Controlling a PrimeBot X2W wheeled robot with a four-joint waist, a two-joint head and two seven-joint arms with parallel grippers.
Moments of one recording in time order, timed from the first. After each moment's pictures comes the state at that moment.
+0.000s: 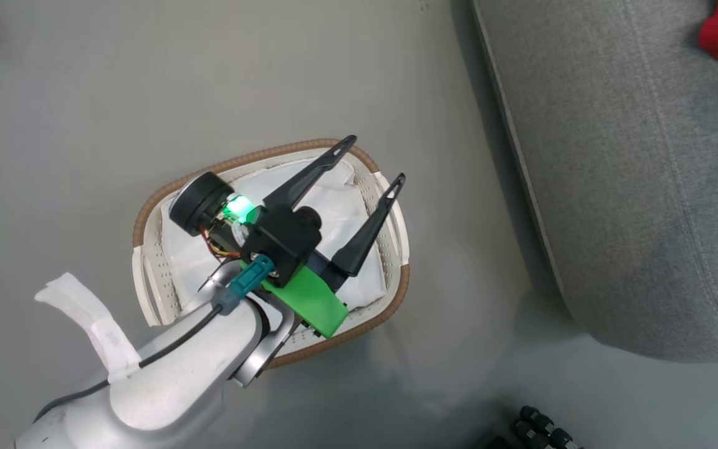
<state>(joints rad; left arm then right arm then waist) -0.74 0.40 -1.00 0.05 -0.53 0.11 -0.16 -1.10 -0.39 -0.31 1.02 -0.13 0.13 -0.26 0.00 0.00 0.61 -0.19</state>
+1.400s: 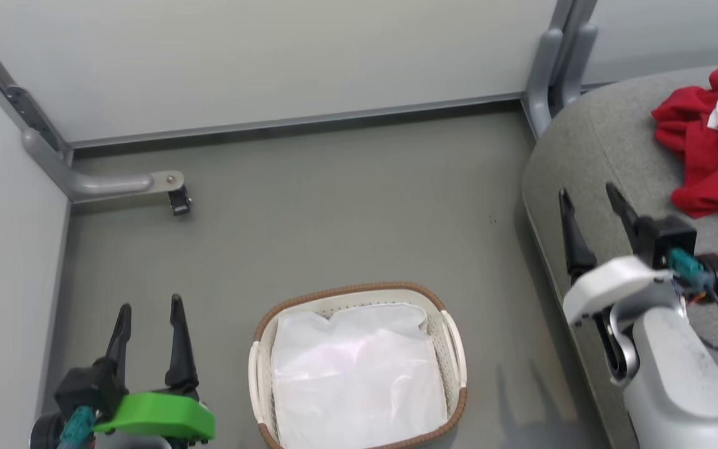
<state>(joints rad) -0.03 0.20 -0.23 0.15 -0.45 0.13 -0.26 -0.44 -0.10 0.01 0.53 0.12 0.13 -0.26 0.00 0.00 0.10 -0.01</state>
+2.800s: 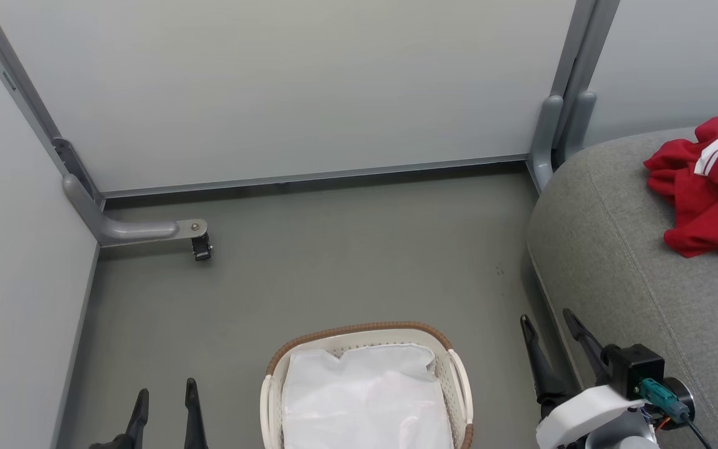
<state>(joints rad) 0.17 0.06 -0.07 0.21 -0.31 -0.01 -0.26 -0.05 -0.05 0.11 0.30 0.21 0.13 -0.26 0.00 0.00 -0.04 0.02</state>
